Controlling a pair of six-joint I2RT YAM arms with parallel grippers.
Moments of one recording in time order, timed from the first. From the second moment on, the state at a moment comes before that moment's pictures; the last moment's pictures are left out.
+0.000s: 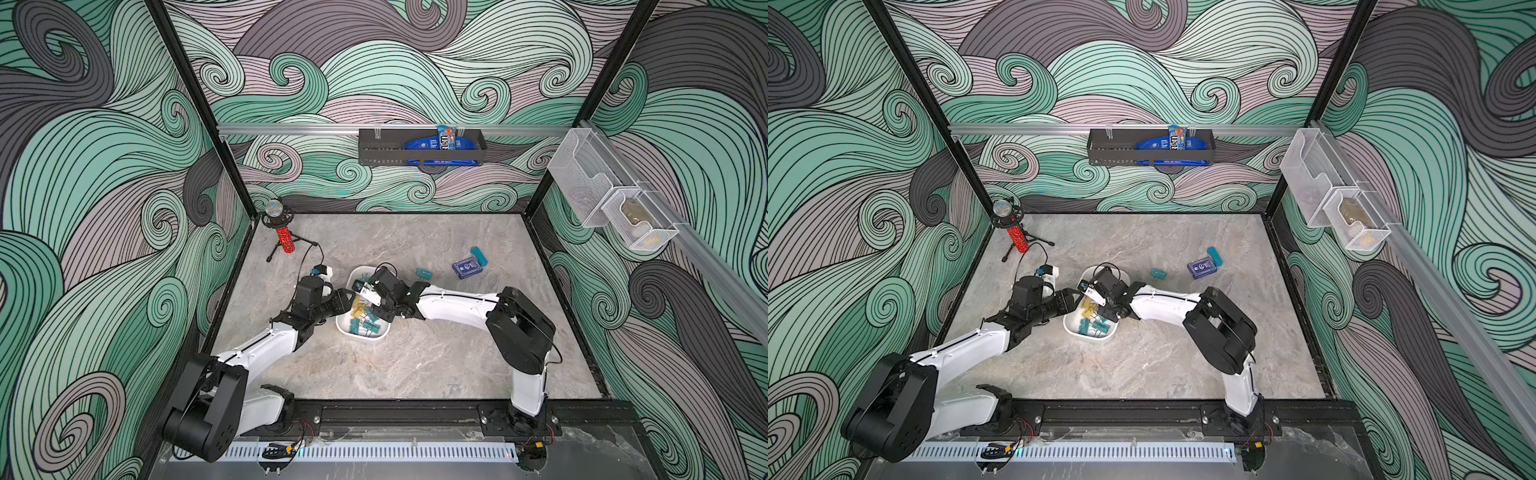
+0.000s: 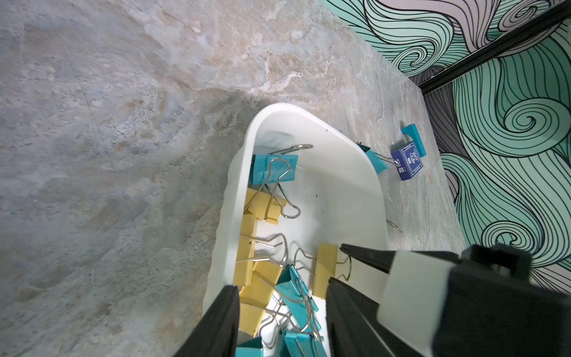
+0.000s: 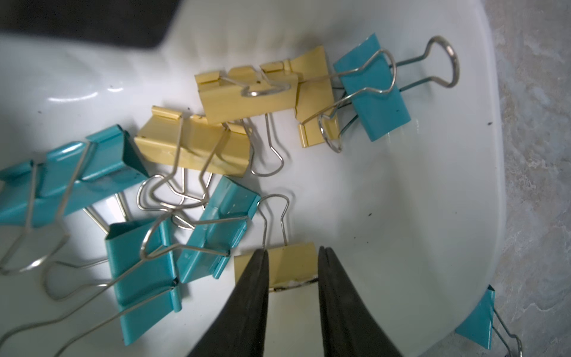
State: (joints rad) left arm -0.32 1.24 0.47 0.15 0.26 -0.59; right arm 0.91 1.93 1.28 -0.36 0.19 -0.31
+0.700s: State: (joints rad) left arm -0.32 1.26 0.45 0.18 0.29 -0.59; right arm 0.94 1.93 1.31 -0.40 0.22 -0.32
